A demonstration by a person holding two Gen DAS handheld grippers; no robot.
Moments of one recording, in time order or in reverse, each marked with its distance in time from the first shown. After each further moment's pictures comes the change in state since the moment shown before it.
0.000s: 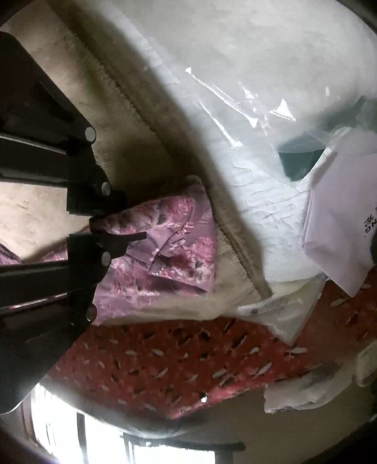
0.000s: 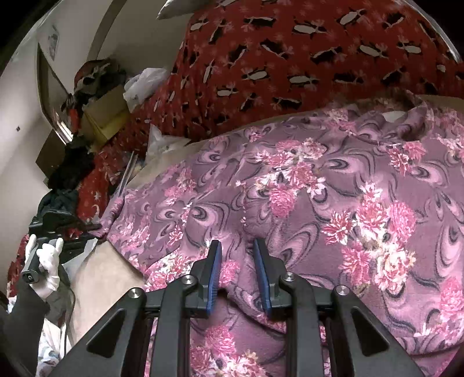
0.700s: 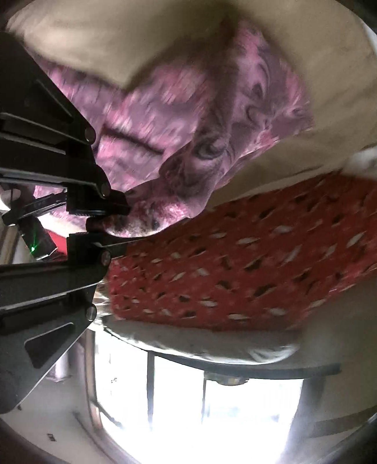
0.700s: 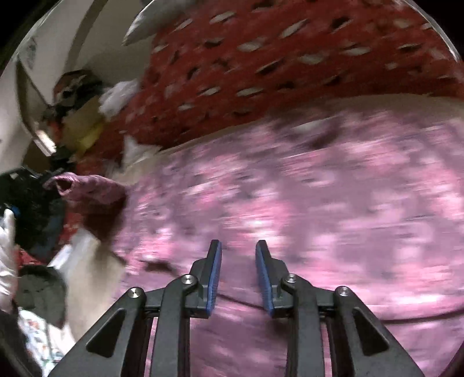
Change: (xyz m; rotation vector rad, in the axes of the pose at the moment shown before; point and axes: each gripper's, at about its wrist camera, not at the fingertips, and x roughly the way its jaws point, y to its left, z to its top) left arm 0.025 -0.163 -0.171 0.116 0.292 -0.378; right arm -0.078 -0.048 0.010 0.060 0.027 -0.150
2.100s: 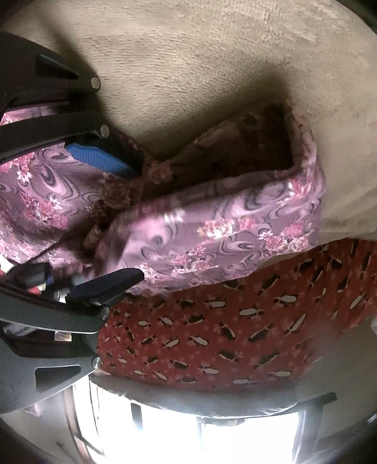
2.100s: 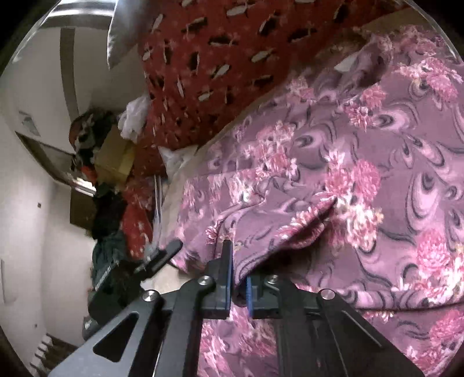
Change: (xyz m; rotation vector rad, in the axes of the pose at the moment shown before) left arm 0.029 0.093 -0.052 0.008 -0.198 0.169; right arm 0.045 0.019 0.007 0.317 0.102 0.368
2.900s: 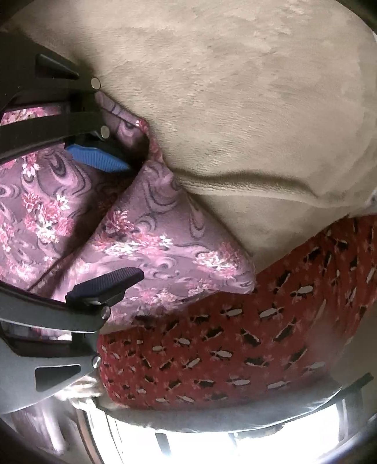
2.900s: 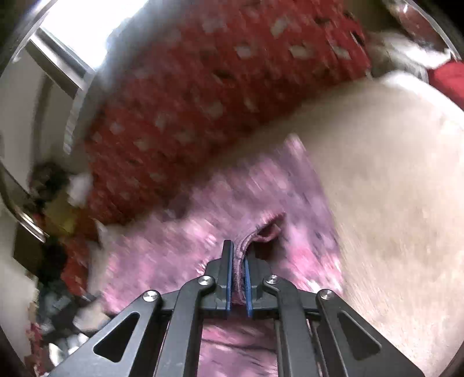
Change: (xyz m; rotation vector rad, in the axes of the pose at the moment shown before) left arm 0.006 -0.033 -0.019 0.145 -0.057 0.163; right arm -0.194 -0.097 0.033 -0.043 -0.389 -0.308
